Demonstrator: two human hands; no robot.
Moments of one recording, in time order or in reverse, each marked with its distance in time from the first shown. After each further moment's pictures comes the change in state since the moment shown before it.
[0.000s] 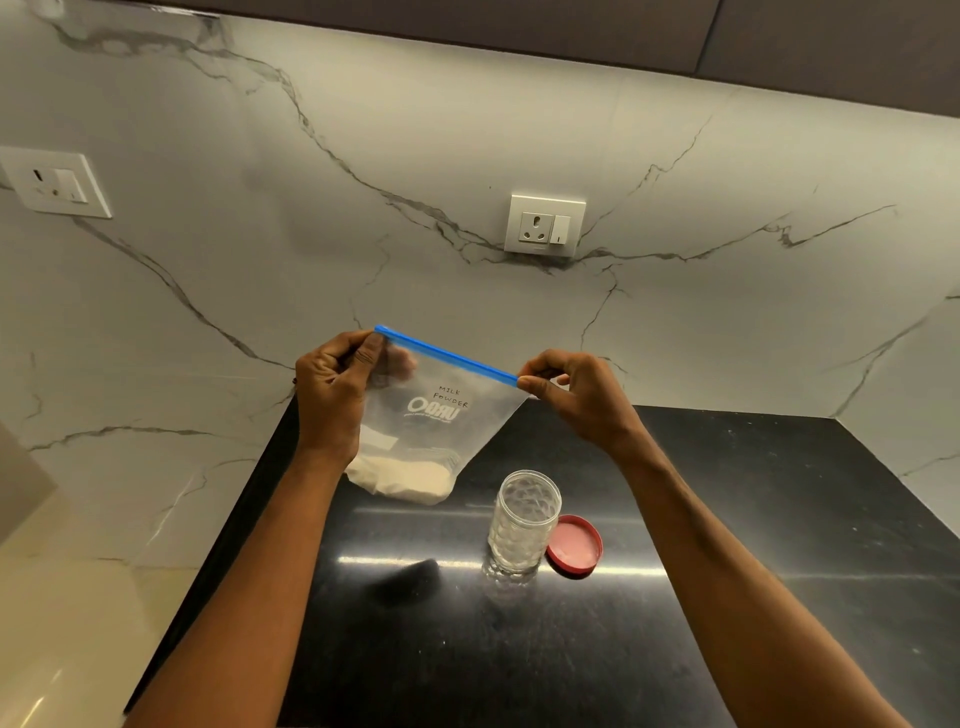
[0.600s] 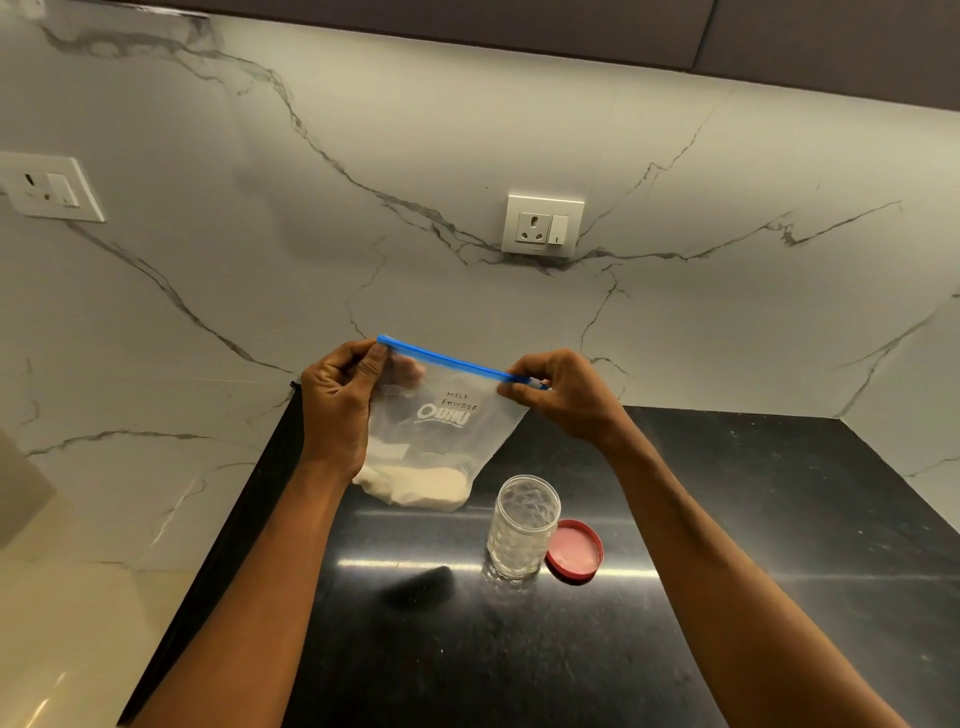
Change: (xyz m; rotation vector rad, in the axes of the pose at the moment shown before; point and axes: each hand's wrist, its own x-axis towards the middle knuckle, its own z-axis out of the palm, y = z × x) left_hand -0.005 -0.006 0.006 -0.107 -0.058 -0.054; right_hand 0.013 -0.004 0.002 0.053 -0.141 0.002
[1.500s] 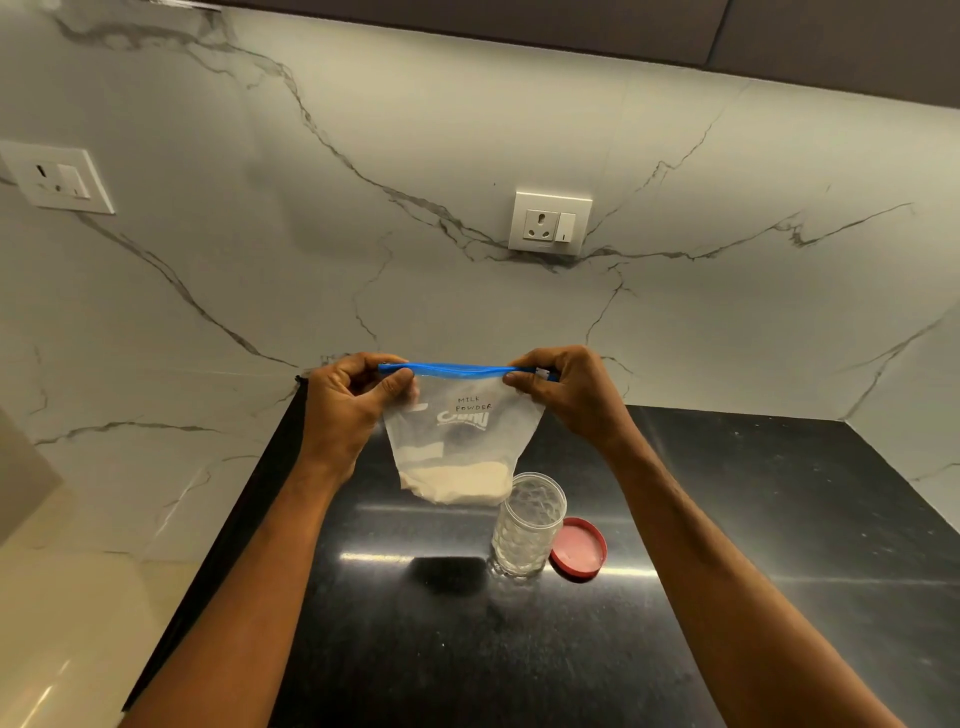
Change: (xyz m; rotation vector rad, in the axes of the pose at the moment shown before) left_hand -0.010 0.004 -0.010 0.222 -0.056 -0.047; right_hand -0.005 -0.008 0.004 0.055 0.146 0.015
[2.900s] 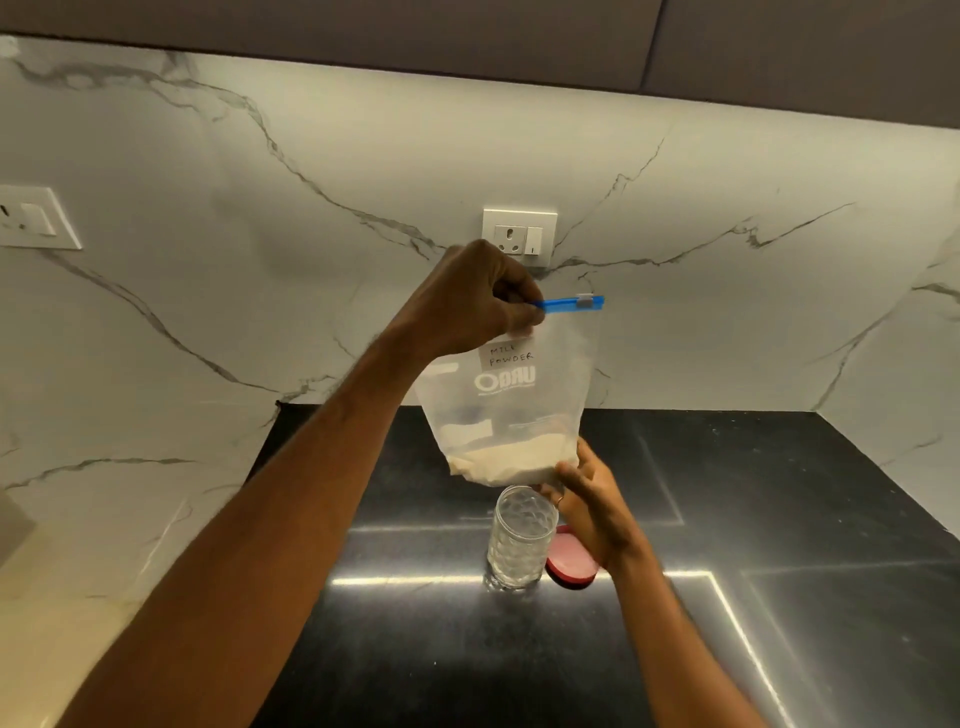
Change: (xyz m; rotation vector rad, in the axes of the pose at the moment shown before) left_hand 0.065 0.130 0.119 0.714 -0.552 0.319; right_hand -0.101 0.084 0.032 1.163 0.066 0.405
